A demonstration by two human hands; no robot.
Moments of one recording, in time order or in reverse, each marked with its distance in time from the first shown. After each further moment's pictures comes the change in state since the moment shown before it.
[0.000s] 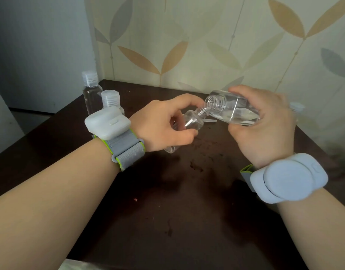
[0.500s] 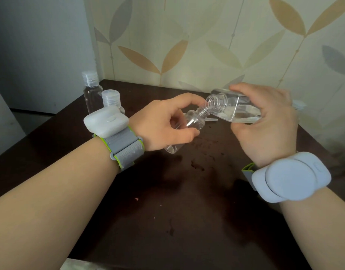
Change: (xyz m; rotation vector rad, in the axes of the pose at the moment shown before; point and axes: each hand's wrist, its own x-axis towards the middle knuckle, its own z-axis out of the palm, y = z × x) left_hand 0.000 -0.001 0.000 -0.069 -0.018 0.019; right_hand -0.001 -0.002 0.000 0.017 0.024 -0.057
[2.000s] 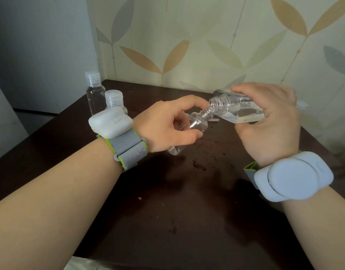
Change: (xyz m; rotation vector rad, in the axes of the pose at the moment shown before) left_hand 0.000 -0.001 0.002 -0.026 -0.007 0.021; right_hand -0.001 0.003 0.002 0.009 0.036 -0.054
